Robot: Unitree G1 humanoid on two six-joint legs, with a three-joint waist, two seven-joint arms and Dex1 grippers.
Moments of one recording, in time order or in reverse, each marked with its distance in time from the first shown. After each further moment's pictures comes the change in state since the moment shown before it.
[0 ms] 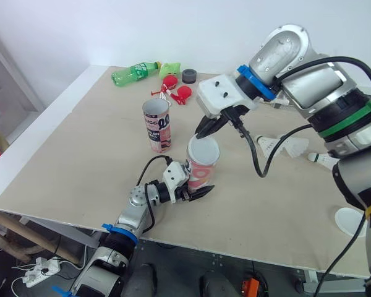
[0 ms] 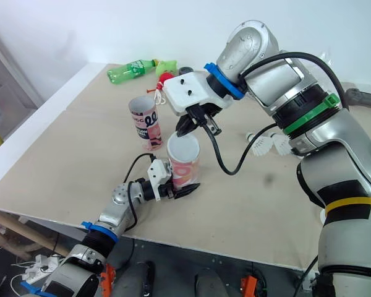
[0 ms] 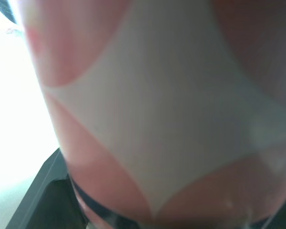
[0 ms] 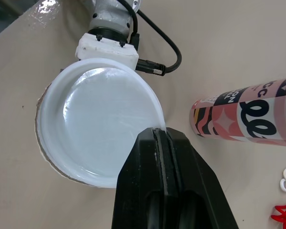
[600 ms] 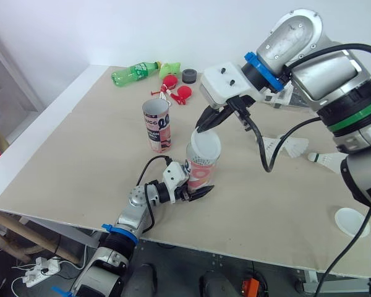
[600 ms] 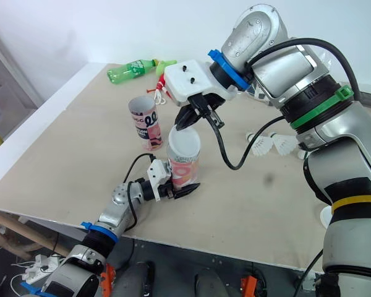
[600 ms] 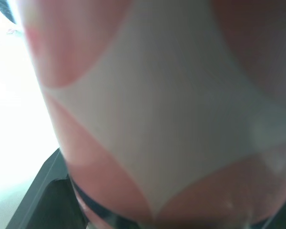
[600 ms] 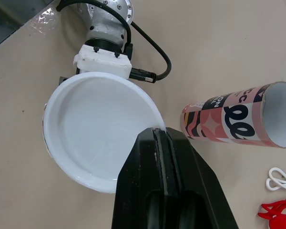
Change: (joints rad) left arm 0.002 -0.002 0.000 -0.001 0.001 -0.001 -0.004; right arm -0.044 -0.030 0.003 -0.013 0.059 0.016 0.001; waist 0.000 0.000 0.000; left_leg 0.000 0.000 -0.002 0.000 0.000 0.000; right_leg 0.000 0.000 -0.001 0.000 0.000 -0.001
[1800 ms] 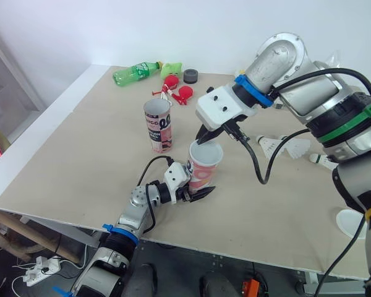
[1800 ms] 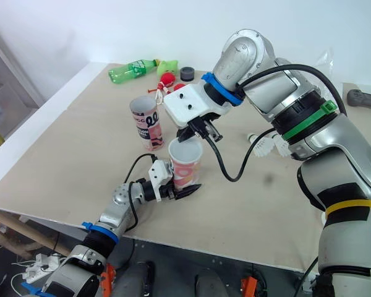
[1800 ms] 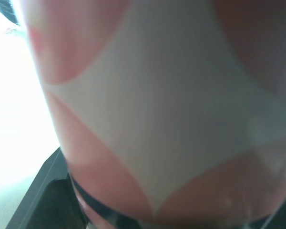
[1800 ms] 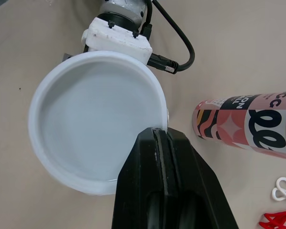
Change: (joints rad) left arm 0.003 -0.004 0.000 -0.008 0.012 0.009 0.003; right arm 0.081 0.024 -0.006 -0.042 -0.119 -0.099 -0.001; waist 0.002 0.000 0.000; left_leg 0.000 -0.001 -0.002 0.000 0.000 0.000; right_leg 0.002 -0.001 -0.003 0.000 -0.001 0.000
